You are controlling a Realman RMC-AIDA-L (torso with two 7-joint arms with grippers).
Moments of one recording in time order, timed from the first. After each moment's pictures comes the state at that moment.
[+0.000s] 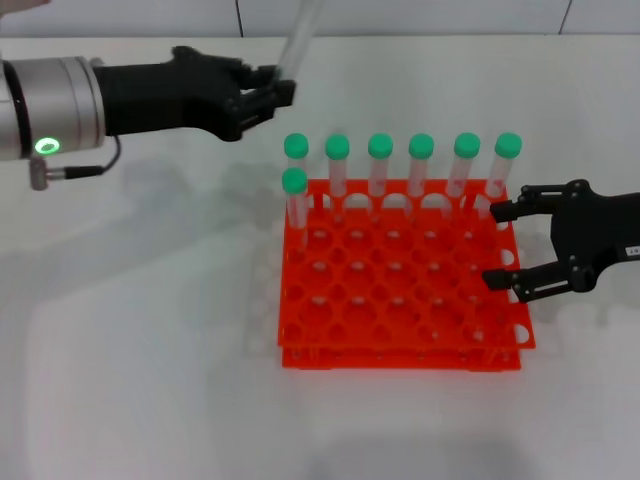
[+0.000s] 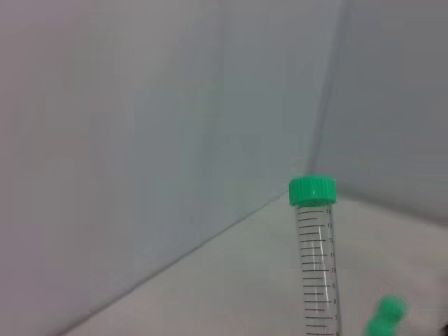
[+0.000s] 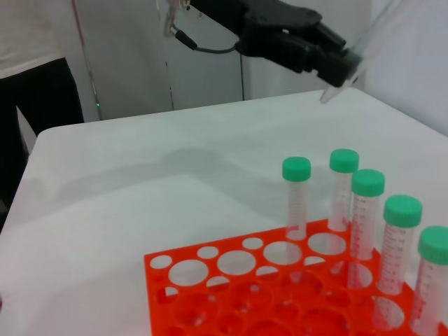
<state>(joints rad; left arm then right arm) -0.45 -2.08 1.12 1.11 1.79 1.27 -1.76 0.51 1.99 -0.99 -0.86 -1.96 -1.57 1.37</state>
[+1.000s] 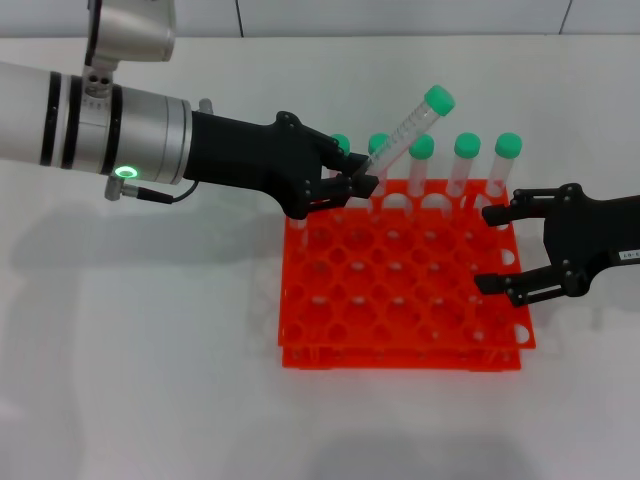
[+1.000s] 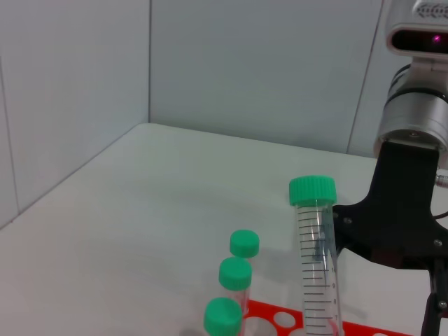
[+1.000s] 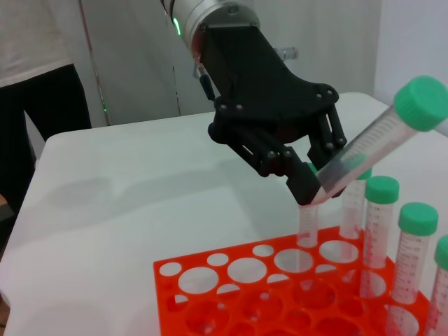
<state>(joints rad) -0.73 -2.04 1.12 0.69 1.86 1.43 -1.50 0.51 2.01 -0.99 -0.86 -1.96 -1.58 1.37</state>
